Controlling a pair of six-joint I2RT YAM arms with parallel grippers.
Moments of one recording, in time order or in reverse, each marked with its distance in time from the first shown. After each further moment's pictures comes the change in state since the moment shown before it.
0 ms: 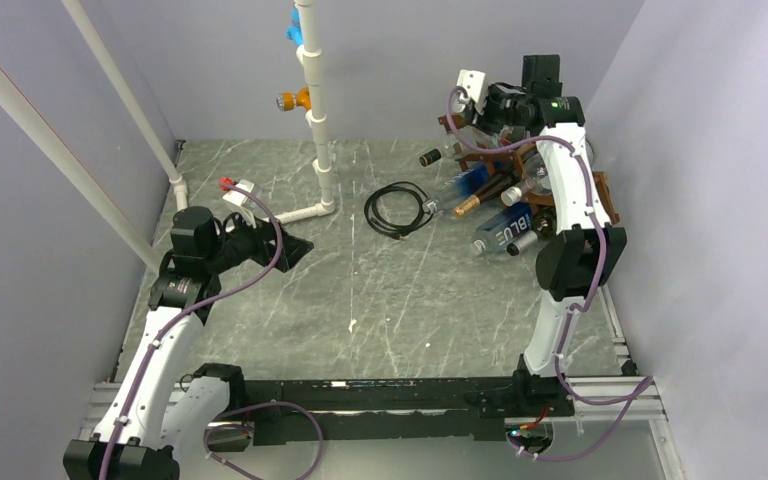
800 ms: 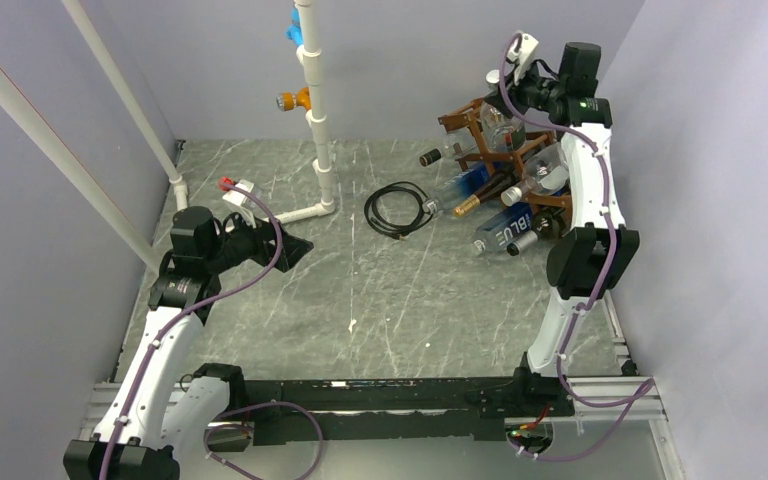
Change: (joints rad) left arm 0.002 0.000 0.000 0.000 0.000 0.000; right arm -0.131 -0.003 0.000 0.249 -0.090 0.510
